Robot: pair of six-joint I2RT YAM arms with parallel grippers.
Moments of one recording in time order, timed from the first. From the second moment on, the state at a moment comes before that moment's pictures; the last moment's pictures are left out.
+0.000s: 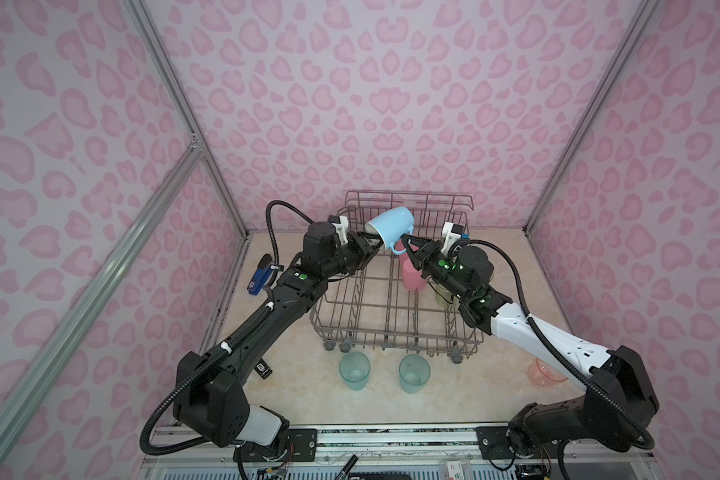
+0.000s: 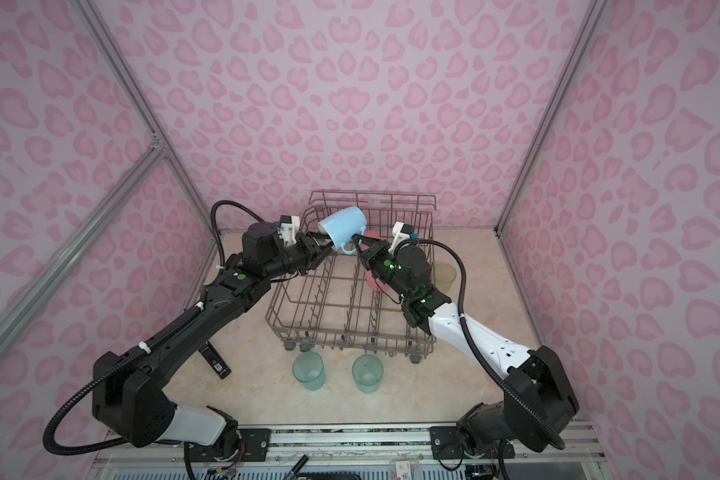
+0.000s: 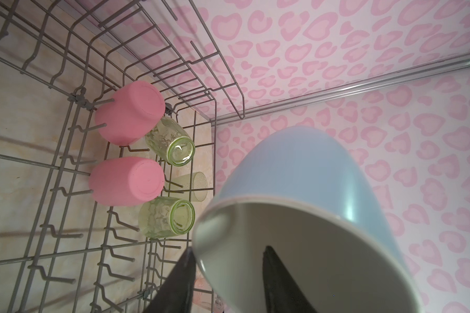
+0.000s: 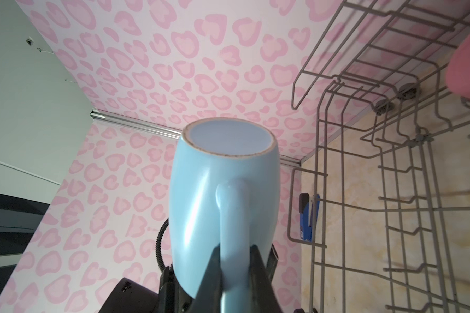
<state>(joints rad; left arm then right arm) -0.46 1.46 1.26 -0.06 0.42 -1.17 0.60 1.41 1.03 0.43 -0.09 1.33</state>
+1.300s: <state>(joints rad) -0.28 1.21 1.22 -0.86 0.11 -0.47 0.77 1.82 1.51 -0.03 0.34 0.40</state>
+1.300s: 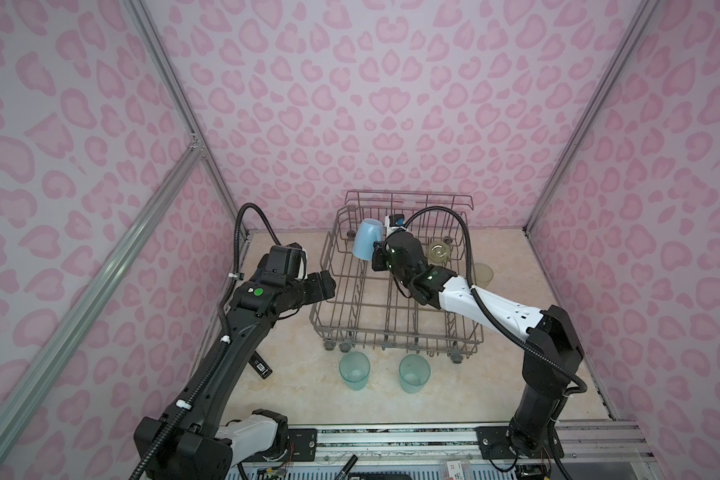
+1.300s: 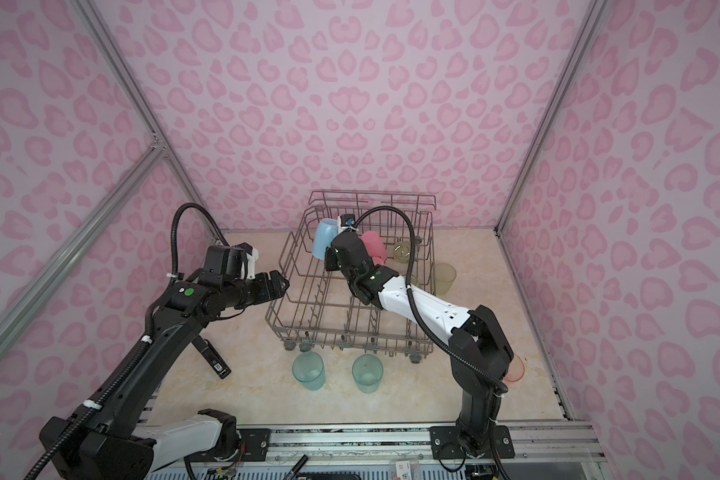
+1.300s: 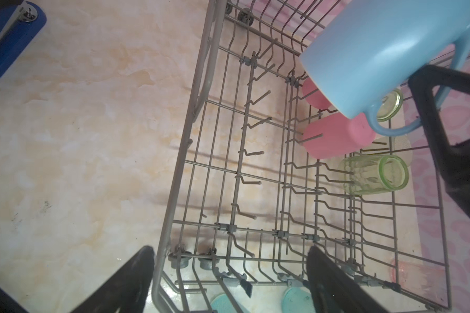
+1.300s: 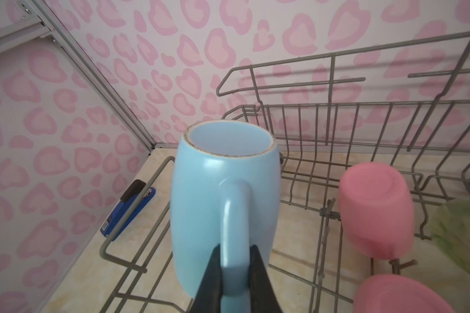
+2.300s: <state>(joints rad) -0.23 1.23 1.06 -0.68 0.21 -0.39 0.70 2.19 1.69 0.21 0.42 0.11</state>
